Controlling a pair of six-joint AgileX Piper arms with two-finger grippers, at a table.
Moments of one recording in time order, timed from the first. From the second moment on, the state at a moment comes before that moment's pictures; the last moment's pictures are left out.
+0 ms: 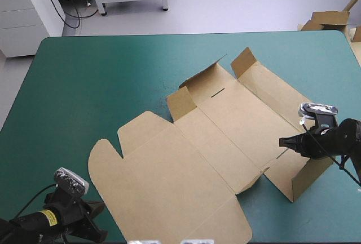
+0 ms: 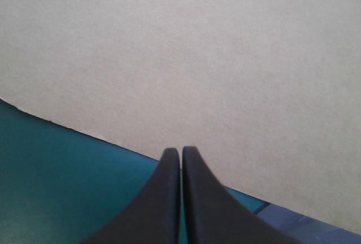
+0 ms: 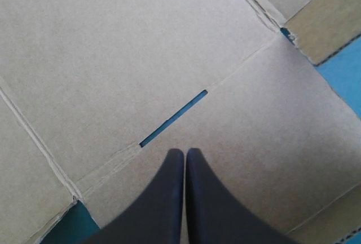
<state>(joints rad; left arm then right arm) -0.36 0.44 -0.49 -0.29 1.06 0.23 -0.15 1.19 -0.81 0.26 0.86 -0.27</state>
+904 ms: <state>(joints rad) -0.36 0.44 -0.49 -0.29 1.06 0.22 -0.15 1.19 -0.81 0.26 0.89 -0.32</state>
